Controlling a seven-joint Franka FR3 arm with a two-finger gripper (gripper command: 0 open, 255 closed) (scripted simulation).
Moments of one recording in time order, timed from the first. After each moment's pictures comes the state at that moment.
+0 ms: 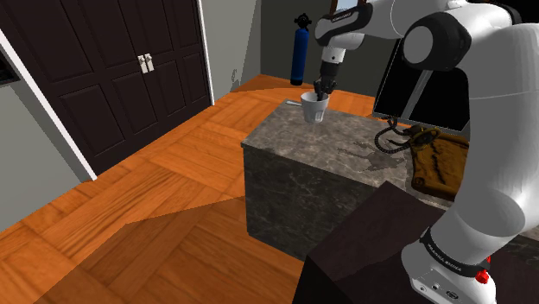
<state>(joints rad) -0.21 0.56 -0.24 -1.39 0.28 1.78 -0.41</state>
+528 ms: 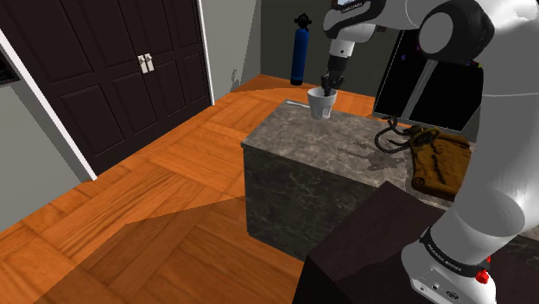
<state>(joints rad) -0.22 0.46 -0.26 -1.48 0.26 1.77 -0.42</state>
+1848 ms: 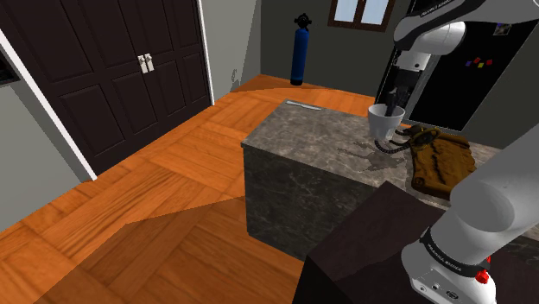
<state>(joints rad) -0.33 -0.09 -0.41 -2.19 0.06 1.93 -0.65</state>
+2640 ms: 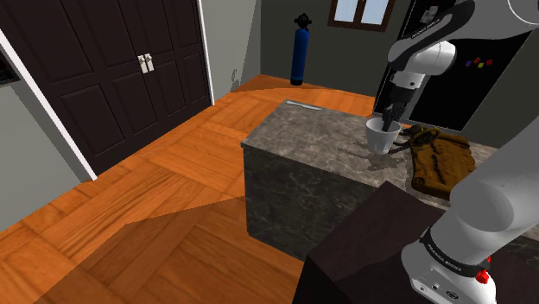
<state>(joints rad) -0.33 -0.03 -0.42 -2.29 0.09 2.08 -0.70</state>
